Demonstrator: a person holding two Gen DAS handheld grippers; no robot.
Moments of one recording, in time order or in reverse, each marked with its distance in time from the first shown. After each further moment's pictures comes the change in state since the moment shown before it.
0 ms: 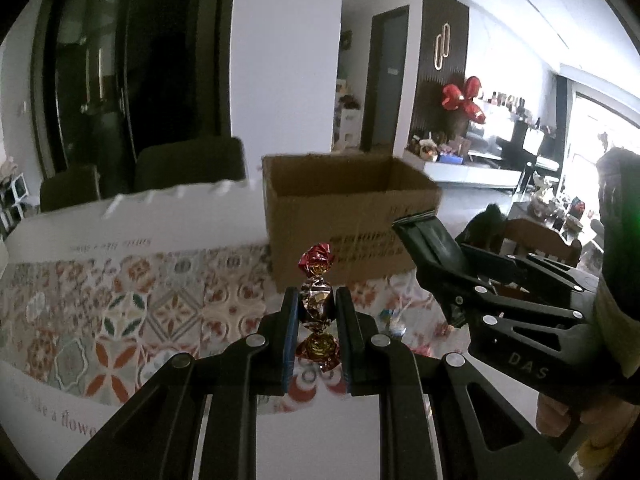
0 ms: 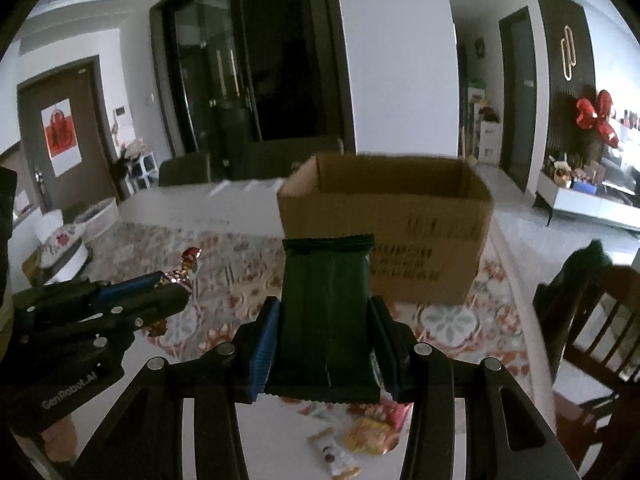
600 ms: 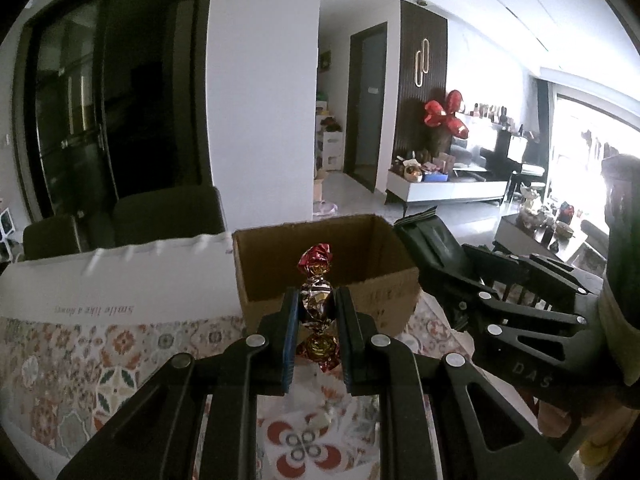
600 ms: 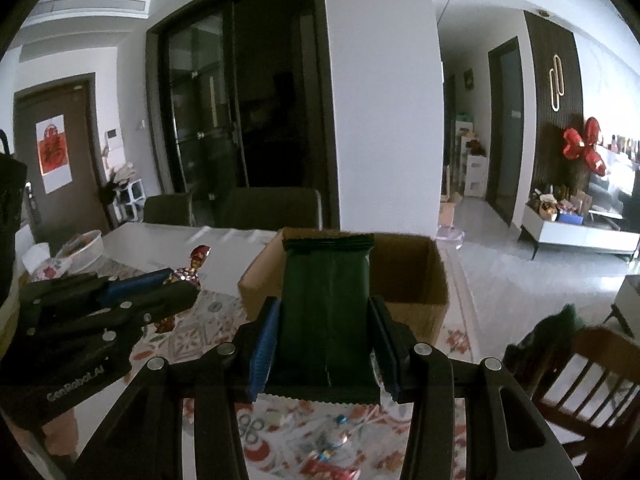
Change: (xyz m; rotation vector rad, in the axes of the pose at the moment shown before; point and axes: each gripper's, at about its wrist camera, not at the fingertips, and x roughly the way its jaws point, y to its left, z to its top) left arm 0.027 -0.016 0.082 0.058 -0.074 -0.045; right arm -0.006 -0.030 0.070 -0.027 -0.102 -0.061
